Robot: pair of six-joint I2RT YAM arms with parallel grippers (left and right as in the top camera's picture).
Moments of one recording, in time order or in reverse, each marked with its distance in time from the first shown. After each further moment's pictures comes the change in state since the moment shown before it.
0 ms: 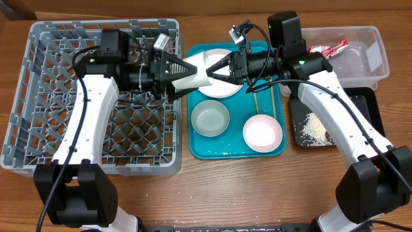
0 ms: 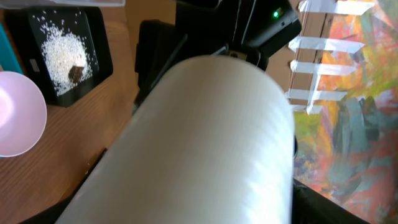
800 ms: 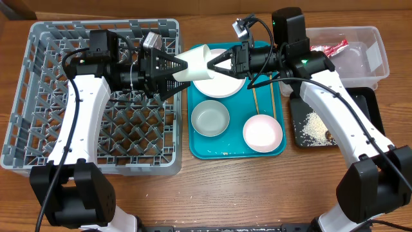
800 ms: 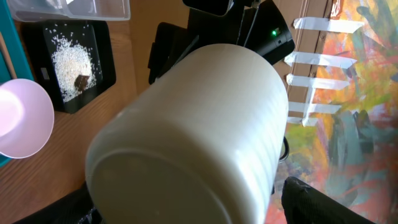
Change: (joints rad) left arm 0.040 0.000 0.000 0.000 0.000 -0.018; right arm -0.014 0.000 0.000 0.086 0.041 0.050
